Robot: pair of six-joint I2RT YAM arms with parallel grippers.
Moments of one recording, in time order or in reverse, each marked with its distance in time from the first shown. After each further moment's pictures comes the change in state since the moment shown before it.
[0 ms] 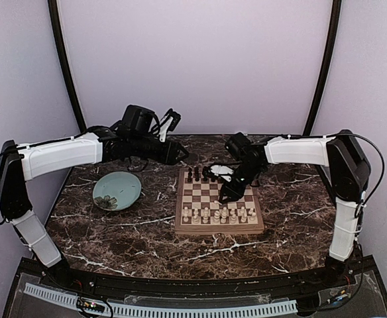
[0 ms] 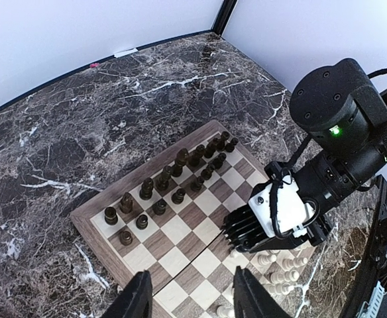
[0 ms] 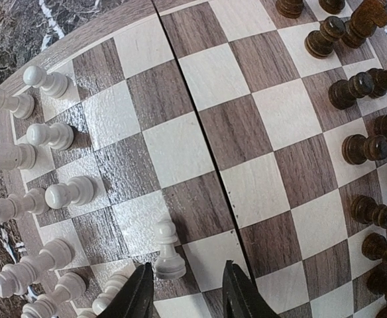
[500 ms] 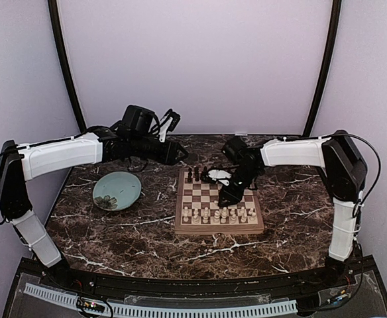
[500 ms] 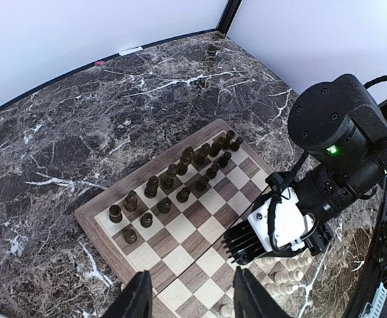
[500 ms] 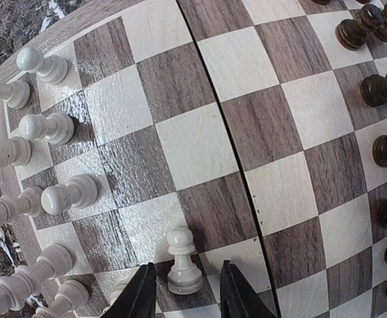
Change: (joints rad) left arm 0.000 0.000 0.000 -0.006 -0.016 0.000; right arm 0.022 0.024 0.002 -0.013 0.016 -0.002
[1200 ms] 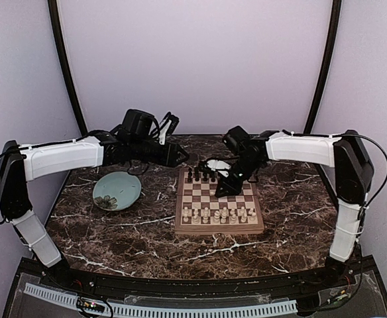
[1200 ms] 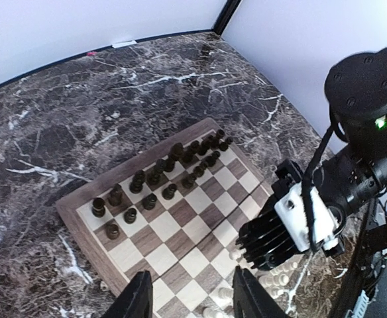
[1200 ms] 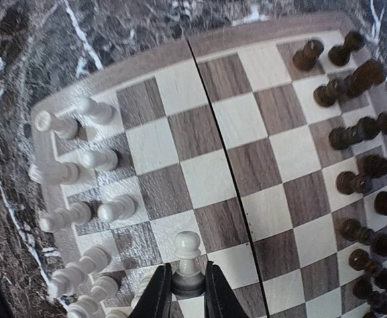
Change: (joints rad) left arm 0.000 0.000 -0.041 0.055 0.029 -0.081; right arm 0.009 -0.053 0.043 -0.024 -0.037 -0.005
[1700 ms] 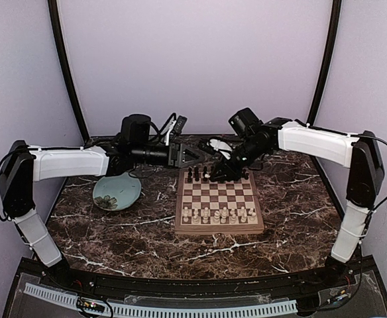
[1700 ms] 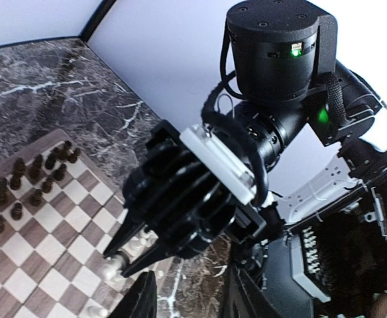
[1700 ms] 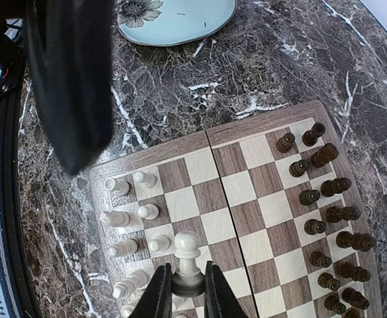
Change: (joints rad) left arm 0.000 0.025 -0.115 0.402 0.468 -0.278; right arm -0.021 -0.100 0.067 0.017 -0.144 0.058
